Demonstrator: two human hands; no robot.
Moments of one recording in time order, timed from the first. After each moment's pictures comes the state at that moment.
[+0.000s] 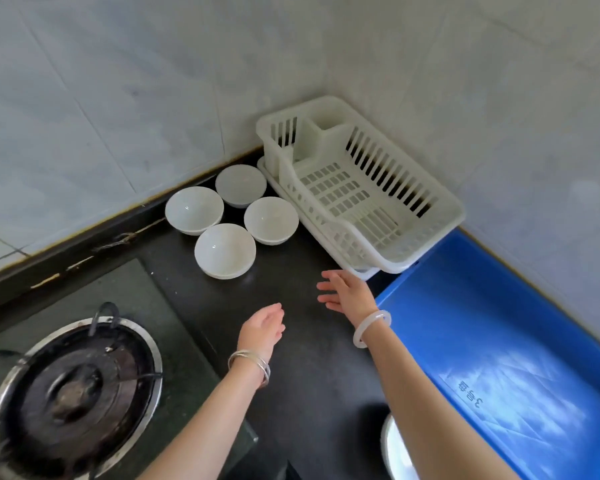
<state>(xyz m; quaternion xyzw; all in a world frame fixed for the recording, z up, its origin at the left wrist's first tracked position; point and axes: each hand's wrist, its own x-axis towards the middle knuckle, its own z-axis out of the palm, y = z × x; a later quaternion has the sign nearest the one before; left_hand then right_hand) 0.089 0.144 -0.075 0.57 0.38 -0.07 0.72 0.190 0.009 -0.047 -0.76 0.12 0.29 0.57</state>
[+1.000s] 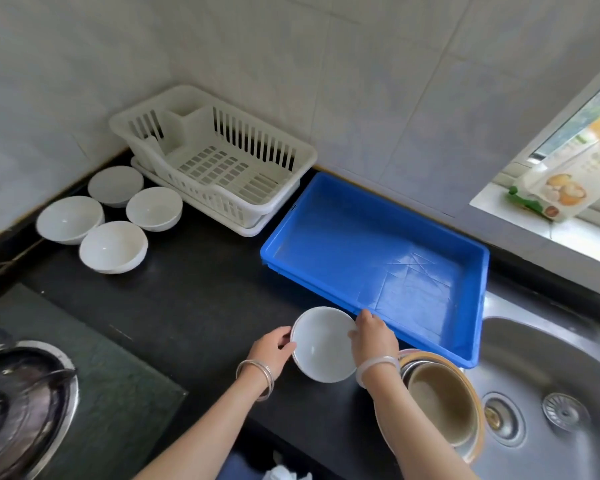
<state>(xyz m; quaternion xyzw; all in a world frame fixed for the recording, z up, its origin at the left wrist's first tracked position) 0.007 -0.013 -0.078 0.82 0.11 -0.30 0.47 0.007 -0.189 -0.043 -0.96 0.20 0.16 0.12</state>
